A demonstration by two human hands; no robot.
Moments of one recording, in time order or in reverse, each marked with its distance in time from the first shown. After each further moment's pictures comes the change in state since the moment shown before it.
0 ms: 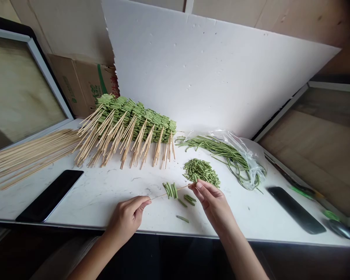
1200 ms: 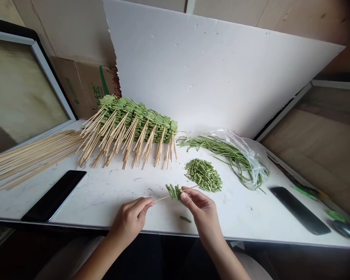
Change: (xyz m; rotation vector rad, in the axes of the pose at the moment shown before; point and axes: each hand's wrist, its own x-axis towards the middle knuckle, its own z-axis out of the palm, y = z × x) left_hand 0.003 0.010 -0.002 -0.006 0.018 0.069; right_hand -0.027 0.028 0.032 -0.248 -0.011 -0.076
